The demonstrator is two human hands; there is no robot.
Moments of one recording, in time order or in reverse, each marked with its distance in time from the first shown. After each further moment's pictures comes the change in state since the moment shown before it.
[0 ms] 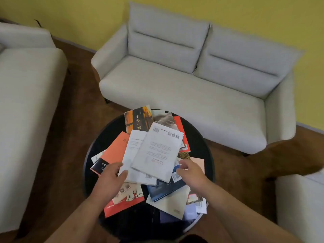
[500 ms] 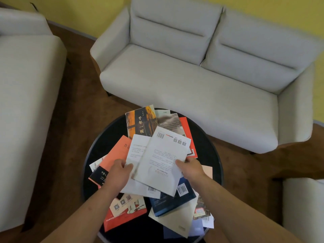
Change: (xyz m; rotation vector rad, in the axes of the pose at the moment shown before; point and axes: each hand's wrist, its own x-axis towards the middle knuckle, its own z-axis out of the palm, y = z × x) left_hand 0.084 0.013 0.015 -0.133 -0.070 -0.345; right_hand 0.074 -0.028 0.012 0.357 0.095 0.221
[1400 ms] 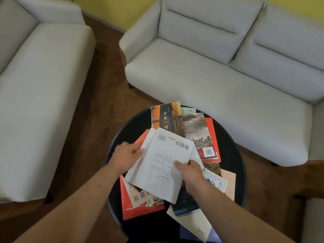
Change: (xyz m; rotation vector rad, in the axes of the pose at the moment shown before) left_hand 0.032 -0.012 -0.067 0.289 -0.017 0.202; right_hand -0.003 0.002 0.083 0.121 -0.036 0.110
